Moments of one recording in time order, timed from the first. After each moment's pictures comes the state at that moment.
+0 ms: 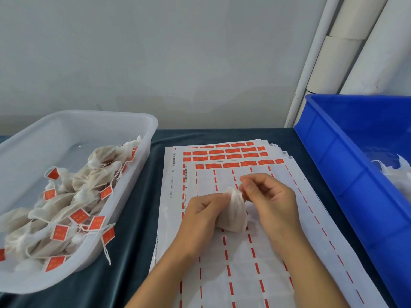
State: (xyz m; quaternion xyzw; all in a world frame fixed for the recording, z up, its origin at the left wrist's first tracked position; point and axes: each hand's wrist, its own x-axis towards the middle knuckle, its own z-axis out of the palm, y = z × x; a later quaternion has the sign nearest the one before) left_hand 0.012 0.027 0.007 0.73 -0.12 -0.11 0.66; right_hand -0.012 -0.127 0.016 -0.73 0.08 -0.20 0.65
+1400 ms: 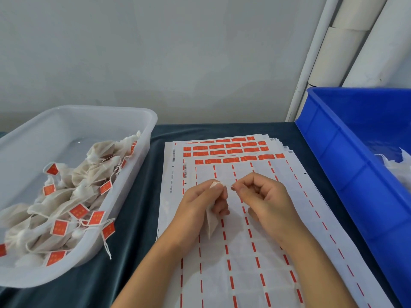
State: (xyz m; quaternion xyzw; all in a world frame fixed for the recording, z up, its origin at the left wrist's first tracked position) left_hand 0.023 0.041 0.013 0.65 -0.15 -0.21 0.72; right_hand -0.014 -0.131 0.018 -0.78 0.03 -0.09 0.62
